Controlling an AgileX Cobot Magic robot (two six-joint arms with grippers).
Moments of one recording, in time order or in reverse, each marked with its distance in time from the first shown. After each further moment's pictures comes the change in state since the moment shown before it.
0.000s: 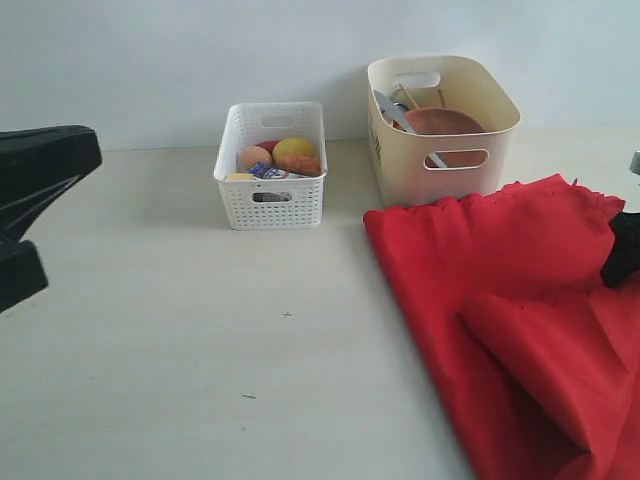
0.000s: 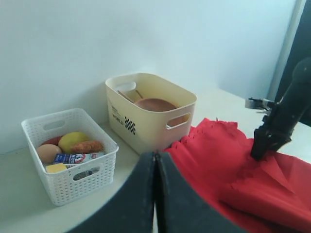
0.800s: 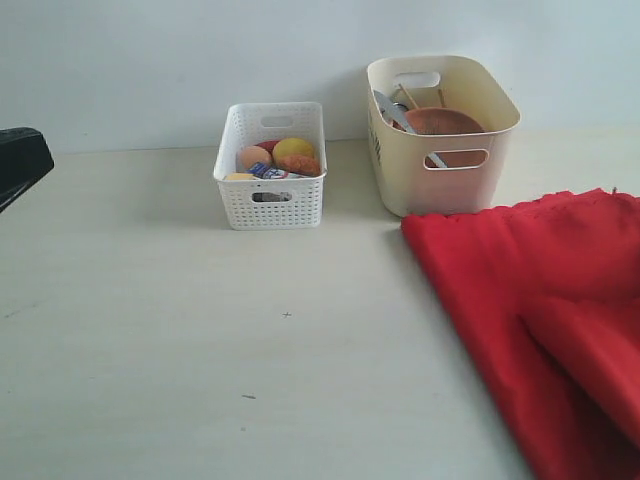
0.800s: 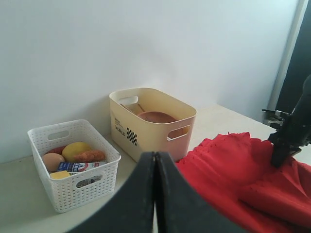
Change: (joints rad) left arm 0.000 -0.103 0.058 -0.004 -0.020 -0.004; right arm -0.105 -0.043 0.003 -0.074 0.026 0.093
